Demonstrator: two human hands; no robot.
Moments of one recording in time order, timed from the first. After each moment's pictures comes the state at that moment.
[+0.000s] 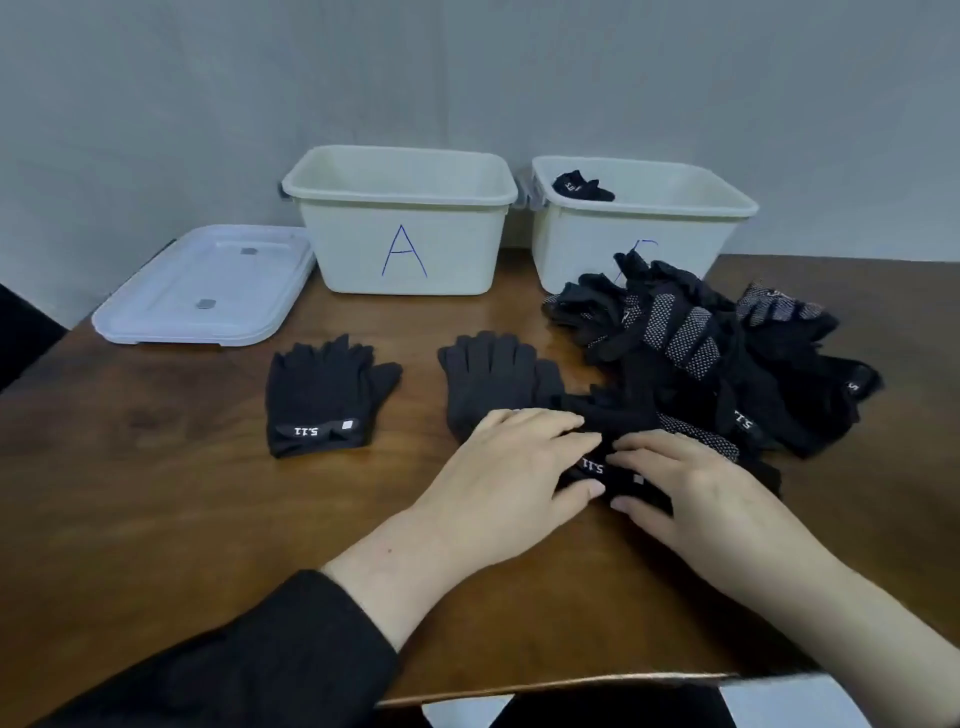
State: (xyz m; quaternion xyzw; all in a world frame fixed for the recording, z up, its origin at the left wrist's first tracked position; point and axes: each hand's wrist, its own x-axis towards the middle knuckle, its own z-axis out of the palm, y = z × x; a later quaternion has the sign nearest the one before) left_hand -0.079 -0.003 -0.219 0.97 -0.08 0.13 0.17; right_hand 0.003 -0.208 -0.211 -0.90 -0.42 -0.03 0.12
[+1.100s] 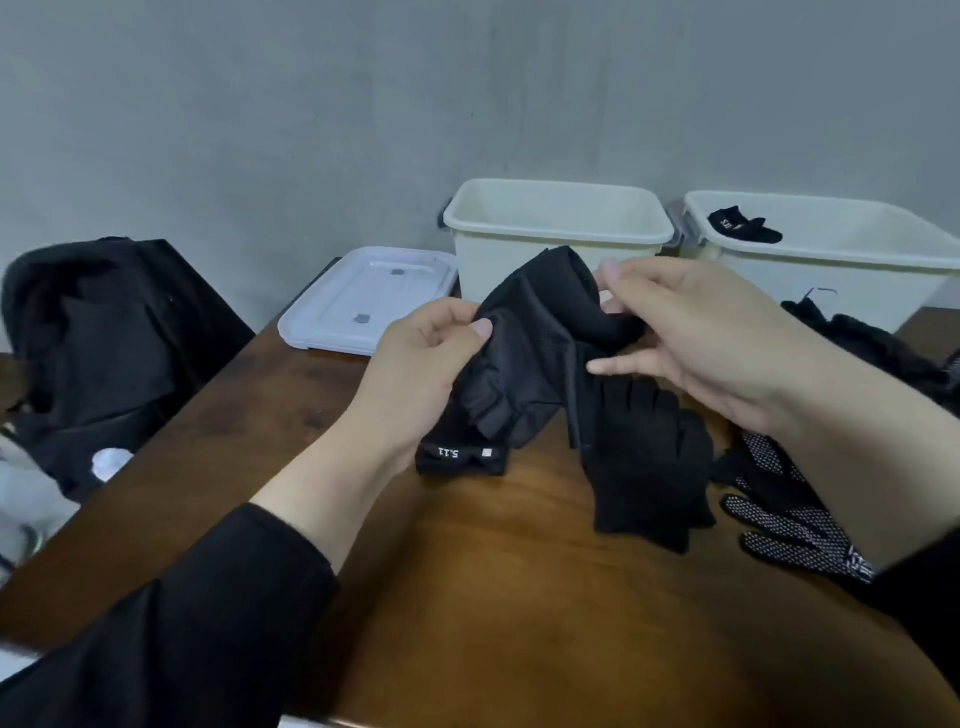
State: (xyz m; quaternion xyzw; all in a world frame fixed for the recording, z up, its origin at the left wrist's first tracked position) left_hand -0.127 0.140 -0.154 0.68 0.17 0.29 0.65; right_hand 0.015 -0.023 -0.095 -0.69 -0.34 0.26 0.58
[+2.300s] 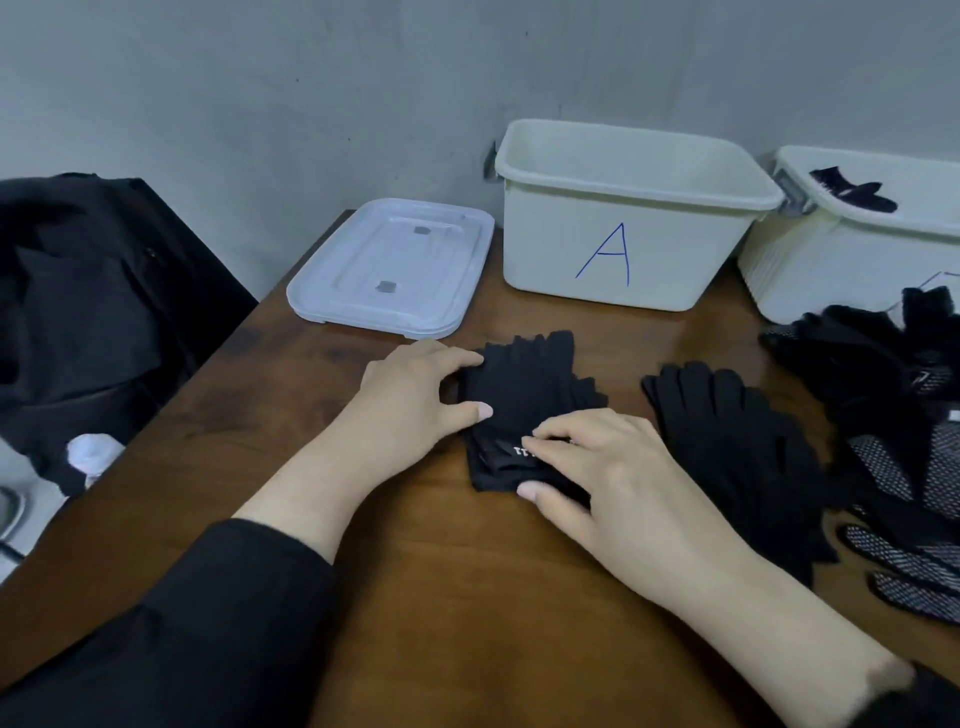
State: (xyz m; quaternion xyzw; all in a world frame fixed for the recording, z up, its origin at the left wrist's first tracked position) left_hand -0.140 0.241 -0.223 0.92 0.24 0.10 0.28; right_hand -0.043 0.027 -0.222 -0.79 -0.58 -0.02 0.17
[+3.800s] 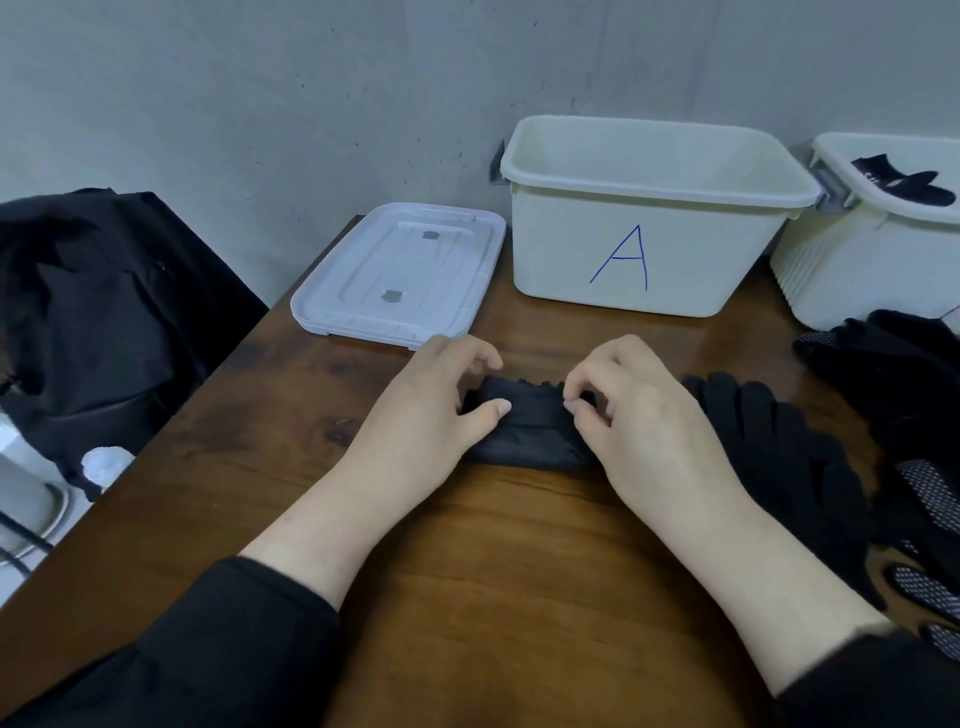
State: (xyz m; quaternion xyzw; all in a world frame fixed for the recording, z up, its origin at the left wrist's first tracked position) left_hand -0.130 0.223 -0.221 0.90 0.24 0.20 0.32; right_hand 0.005 0.064 -0.221 -0.82 -0.49 -0.07 0.28
